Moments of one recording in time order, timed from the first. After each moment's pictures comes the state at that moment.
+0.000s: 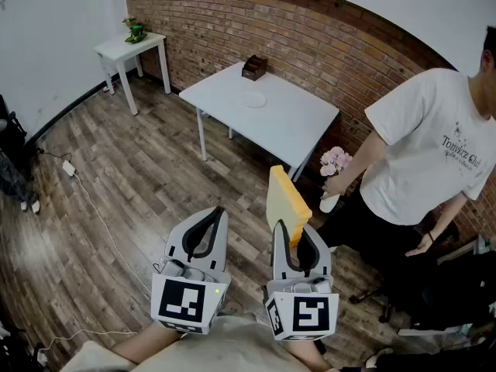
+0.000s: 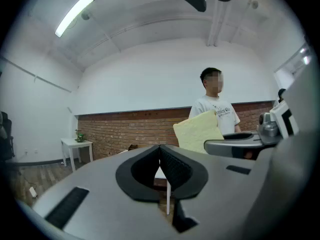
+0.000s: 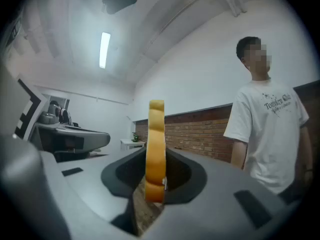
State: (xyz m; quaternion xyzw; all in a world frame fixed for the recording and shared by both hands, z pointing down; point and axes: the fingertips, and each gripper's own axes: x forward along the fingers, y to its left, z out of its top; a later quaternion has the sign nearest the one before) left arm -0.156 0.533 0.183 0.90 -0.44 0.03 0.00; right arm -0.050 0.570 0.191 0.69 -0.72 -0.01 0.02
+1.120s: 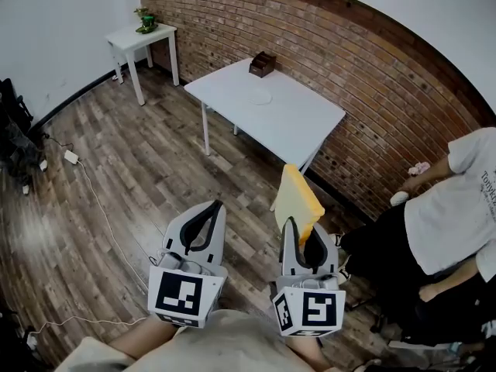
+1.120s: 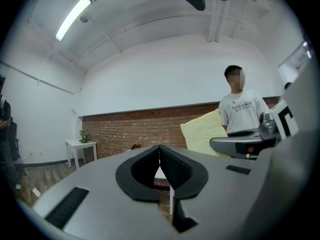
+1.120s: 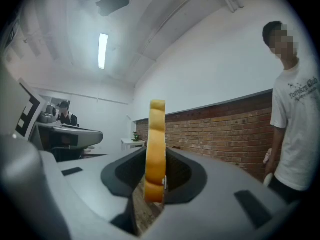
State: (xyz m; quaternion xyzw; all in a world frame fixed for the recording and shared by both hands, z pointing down) left arm -0.125 0.514 0.188 0.89 -0.46 0.03 -0.01; right arm 0.005 0.552 0.200 0.69 -0.73 -0.01 0.01
